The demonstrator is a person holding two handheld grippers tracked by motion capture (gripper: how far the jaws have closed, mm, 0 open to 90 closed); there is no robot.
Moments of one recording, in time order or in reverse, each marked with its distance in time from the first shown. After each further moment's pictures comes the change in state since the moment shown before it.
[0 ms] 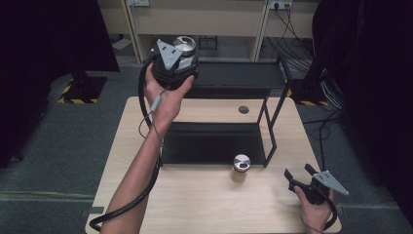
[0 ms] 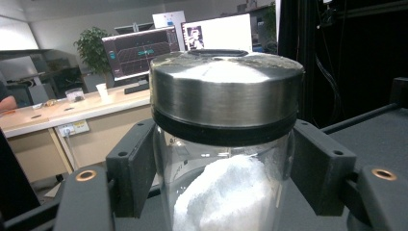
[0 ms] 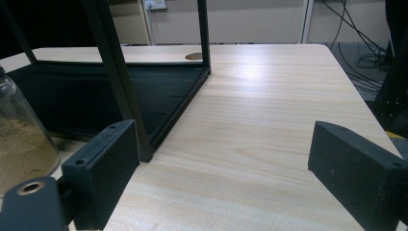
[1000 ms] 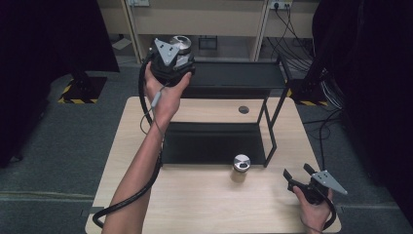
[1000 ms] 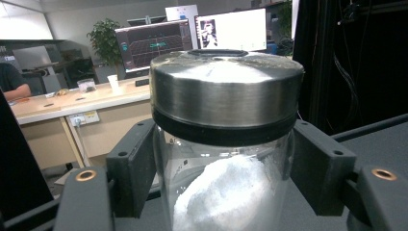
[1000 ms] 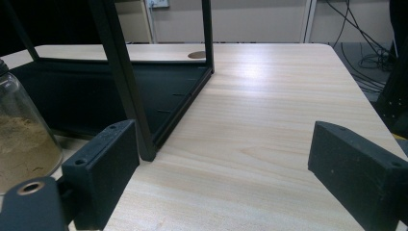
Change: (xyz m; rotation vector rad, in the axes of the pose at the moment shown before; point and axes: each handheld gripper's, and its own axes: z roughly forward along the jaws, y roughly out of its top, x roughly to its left) left arm 0.002 -0.006 0.017 0.017 0.047 -0.027; right arm 0.001 0.001 0.002 0.005 0.007 -0.008
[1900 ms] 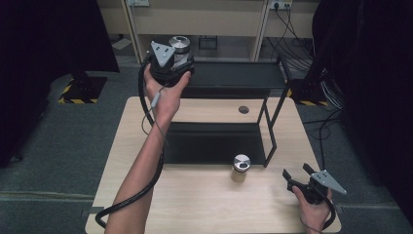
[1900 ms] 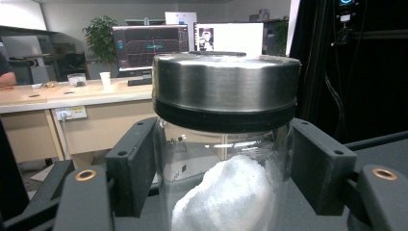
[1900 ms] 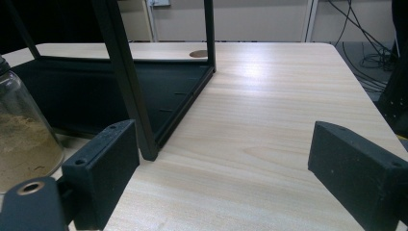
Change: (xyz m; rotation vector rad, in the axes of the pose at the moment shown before) left arm 0.008 -0.015 0.005 -0.039 -0.019 -0.097; right arm 0.001 0.001 0.001 0.005 0.003 -0.004
